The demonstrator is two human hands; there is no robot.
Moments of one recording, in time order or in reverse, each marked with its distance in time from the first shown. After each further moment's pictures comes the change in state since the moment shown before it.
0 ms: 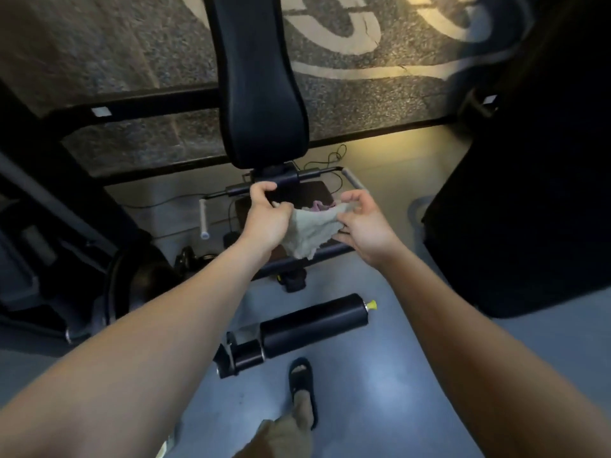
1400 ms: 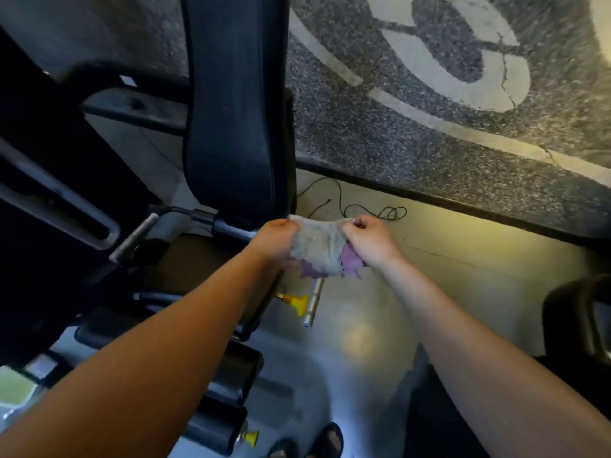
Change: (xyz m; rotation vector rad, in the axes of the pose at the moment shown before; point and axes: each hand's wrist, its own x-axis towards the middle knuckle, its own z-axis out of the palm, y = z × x) left_hand 0.423 0.169 0.367 -0.305 0.318 -0.458; right_hand 0.618 -0.149 -0.255 -0.655 -0.385 -0.040
